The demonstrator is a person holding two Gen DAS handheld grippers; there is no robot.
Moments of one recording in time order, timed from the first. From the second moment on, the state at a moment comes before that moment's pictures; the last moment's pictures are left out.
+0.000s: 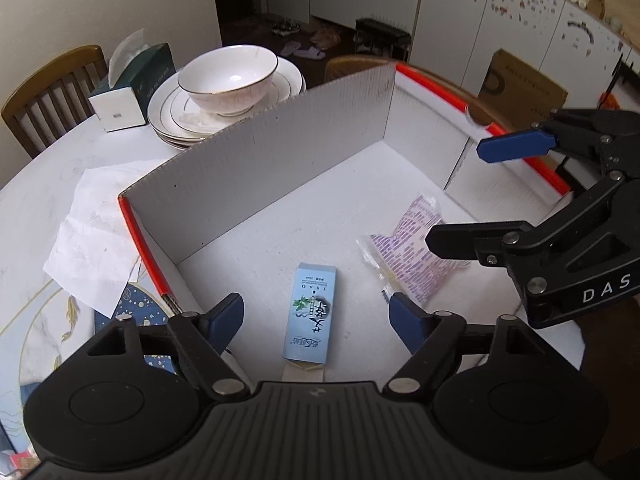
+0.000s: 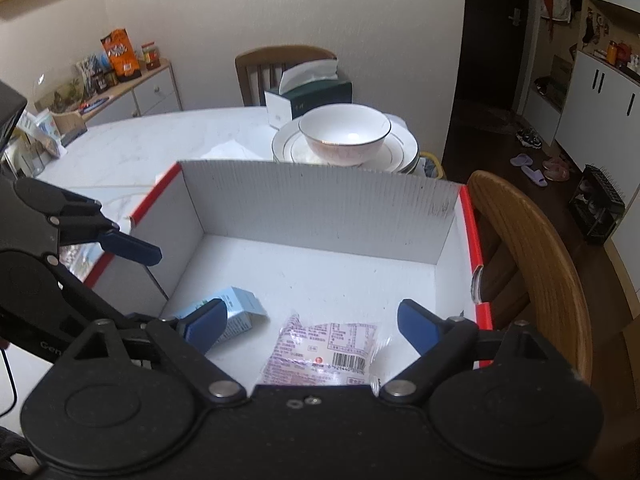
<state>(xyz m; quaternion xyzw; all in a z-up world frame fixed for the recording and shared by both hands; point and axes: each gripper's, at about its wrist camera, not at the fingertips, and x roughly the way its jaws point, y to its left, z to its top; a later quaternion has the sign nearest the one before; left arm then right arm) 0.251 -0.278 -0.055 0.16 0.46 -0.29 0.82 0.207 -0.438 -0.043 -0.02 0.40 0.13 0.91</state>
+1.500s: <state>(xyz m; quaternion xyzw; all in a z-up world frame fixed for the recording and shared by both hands) 0.177 -0.070 0.002 0.02 0.36 -0.20 0.91 0.154 -0.305 -0.006 0.03 0.35 0.17 0.92</state>
